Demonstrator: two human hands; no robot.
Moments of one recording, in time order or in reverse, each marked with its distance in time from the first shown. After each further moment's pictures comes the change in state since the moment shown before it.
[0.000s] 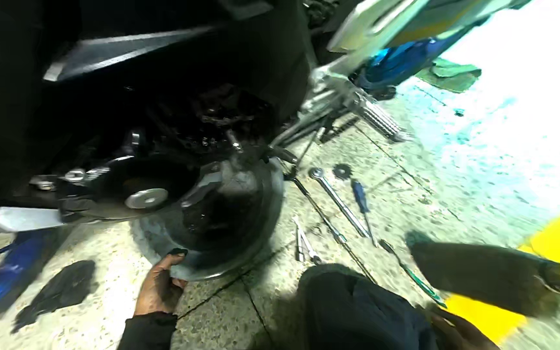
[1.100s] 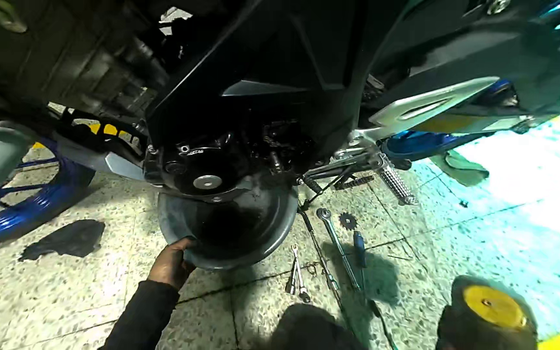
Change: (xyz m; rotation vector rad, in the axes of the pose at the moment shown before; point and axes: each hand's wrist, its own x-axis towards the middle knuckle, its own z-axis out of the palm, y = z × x) left_hand -0.011 -0.002 0.012 -0.111 0.039 -0.062; right_hand -0.052 -0.200 0.006 1.432 -0.239 -0.328
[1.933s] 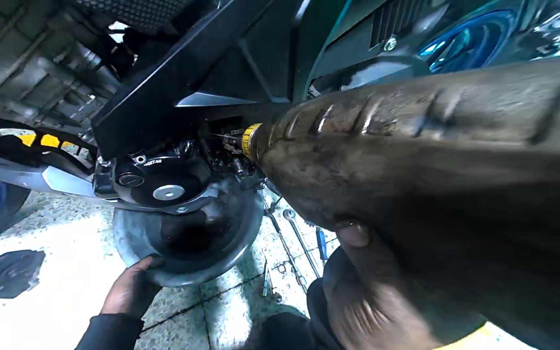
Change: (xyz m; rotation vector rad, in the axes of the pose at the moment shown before) left_hand 0.012 -0.011 -0.013 -0.064 -0.141 0.068; right_hand -0.067 0.096 0.251 -0.310 -0.599 -0.924
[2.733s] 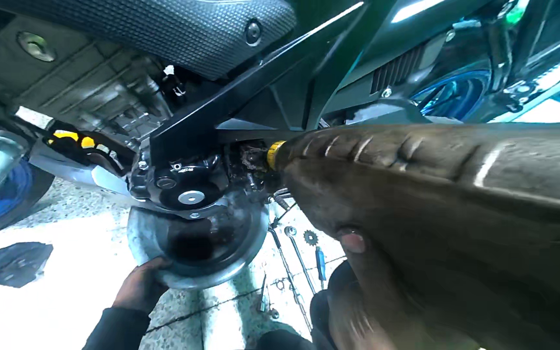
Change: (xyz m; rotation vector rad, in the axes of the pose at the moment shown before) left_hand 0.002 -0.003 -0.005 -0.027 0.007 0.005; right_hand 0.008 -0.015 0.004 -0.213 -0.157 -0.162
